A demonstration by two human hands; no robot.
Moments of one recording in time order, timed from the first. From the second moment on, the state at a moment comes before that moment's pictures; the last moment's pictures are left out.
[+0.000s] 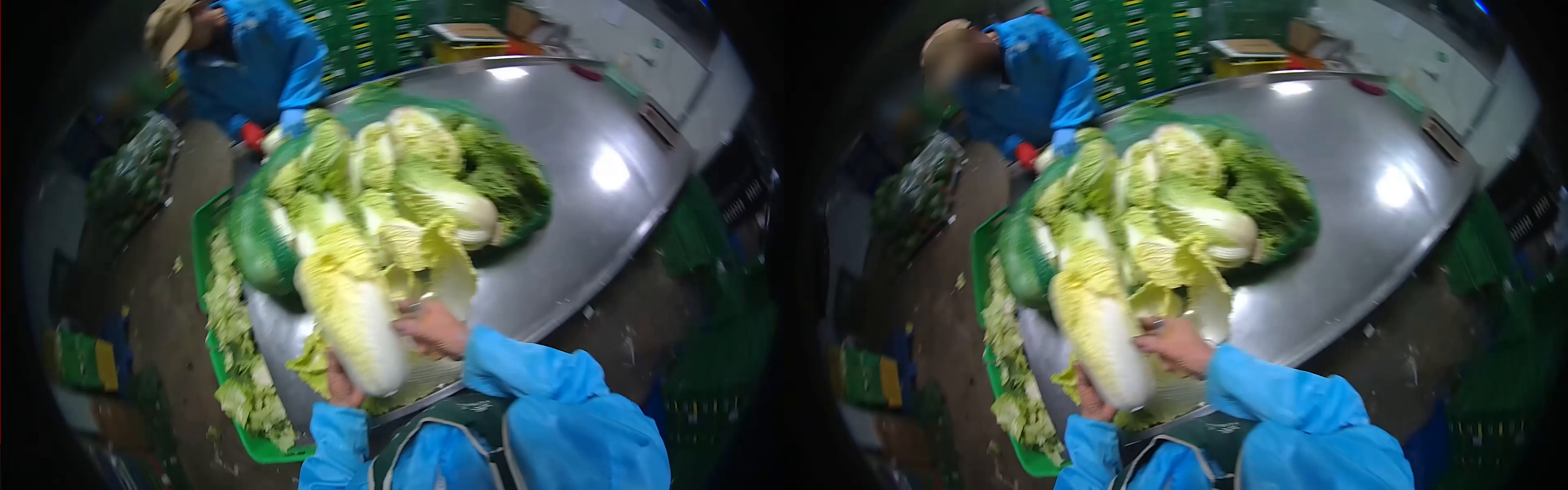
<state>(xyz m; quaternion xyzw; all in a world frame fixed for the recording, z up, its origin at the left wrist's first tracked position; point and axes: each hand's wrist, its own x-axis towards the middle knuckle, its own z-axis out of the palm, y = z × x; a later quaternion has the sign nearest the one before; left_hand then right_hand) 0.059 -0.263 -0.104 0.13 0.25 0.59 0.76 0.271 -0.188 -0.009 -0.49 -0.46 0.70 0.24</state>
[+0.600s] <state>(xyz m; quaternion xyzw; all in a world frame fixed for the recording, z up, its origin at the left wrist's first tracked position) 0.244 -0.177 -0.083 0.01 0.02 0.50 0.86 0.432 -0.154 0.022 -0.41 -0.41 0.72 0.40</state>
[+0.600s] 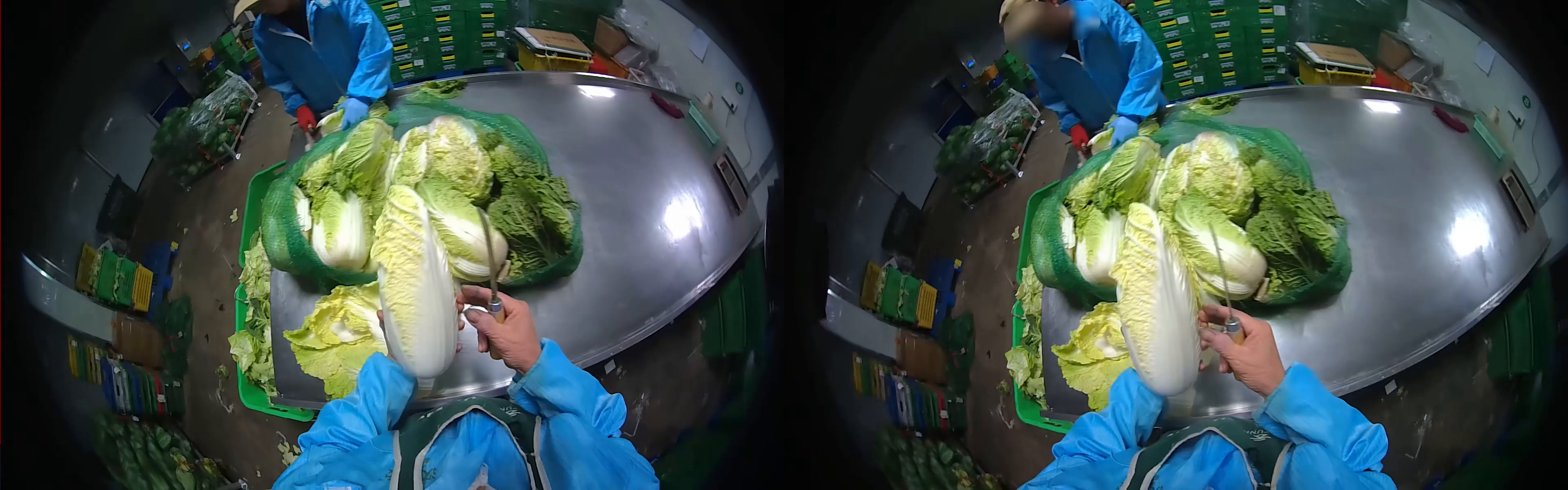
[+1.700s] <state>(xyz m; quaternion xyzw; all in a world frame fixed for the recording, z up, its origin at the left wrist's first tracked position) 0.211 -0.210 -0.096 0.08 0.11 0.46 0.88 0.597 -0.157 0.012 -0.35 -0.32 0.63 0.61</state>
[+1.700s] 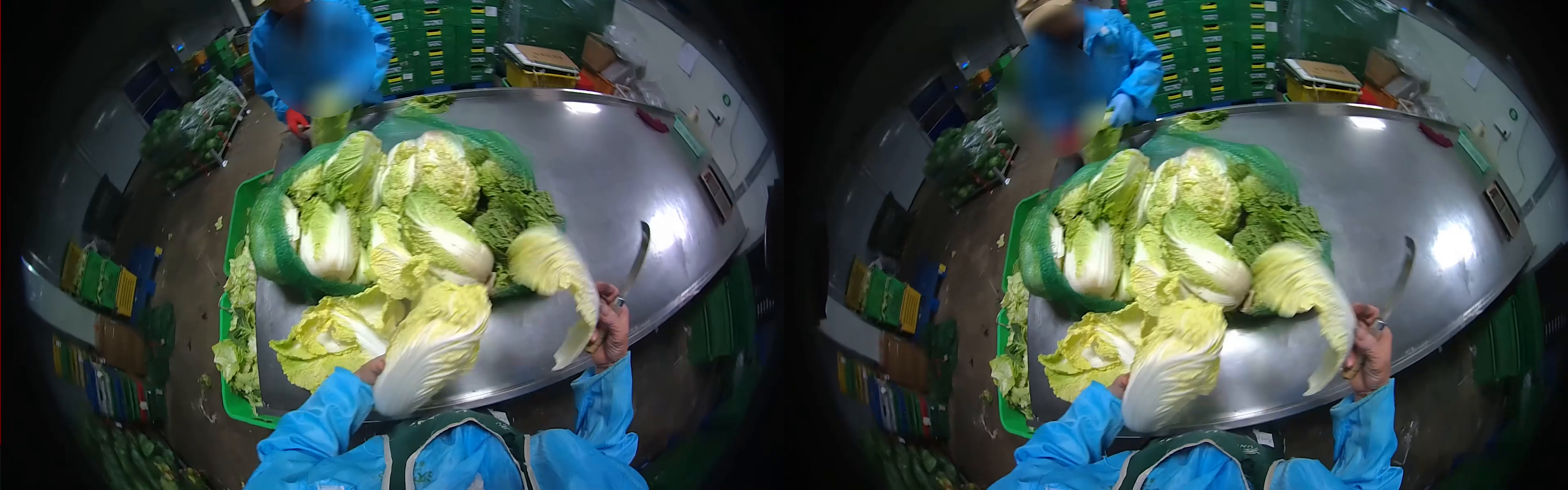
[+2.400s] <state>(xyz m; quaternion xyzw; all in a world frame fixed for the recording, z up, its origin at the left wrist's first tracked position) 0.836 0.129 -0.213 0.26 0.37 0.41 0.79 0.816 -0.327 -0.075 -0.69 0.01 0.28 0.67</state>
